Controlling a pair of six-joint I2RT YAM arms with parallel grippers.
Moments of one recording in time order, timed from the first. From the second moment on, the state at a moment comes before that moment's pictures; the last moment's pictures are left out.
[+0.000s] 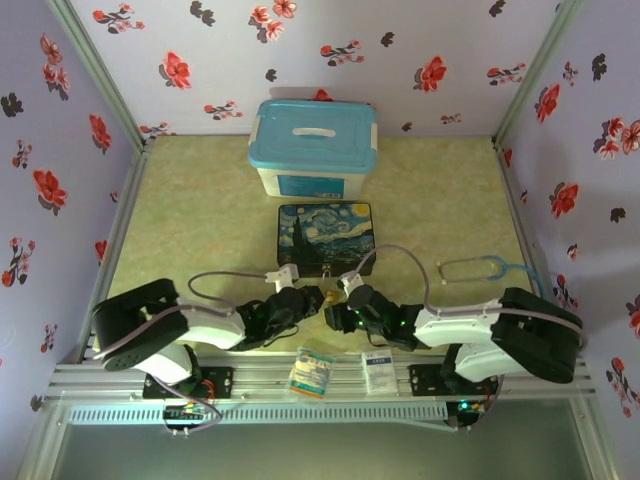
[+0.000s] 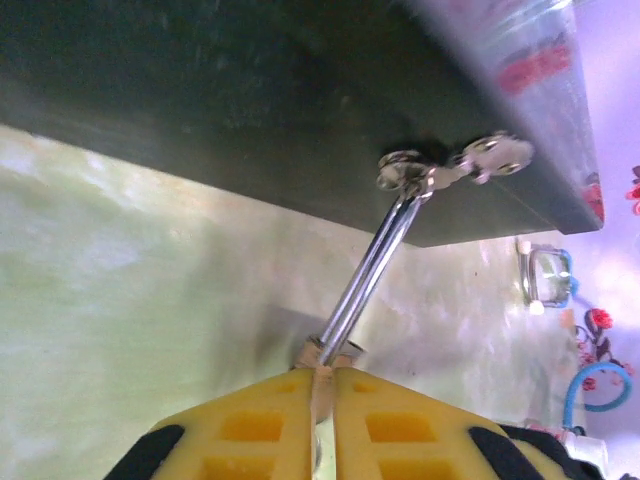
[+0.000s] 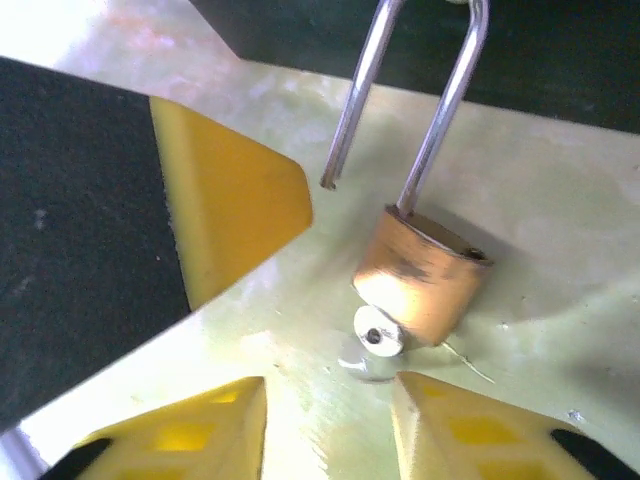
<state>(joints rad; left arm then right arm) -1.17 1.49 0.38 0.55 -0.34 -1.27 1.11 1.29 0.33 0.27 0.09 0.65</state>
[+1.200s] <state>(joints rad) -1.26 1.64 0.70 0.08 -0.46 -1.00 0.85 0.86 0.25 -0.07 0.11 0.75</state>
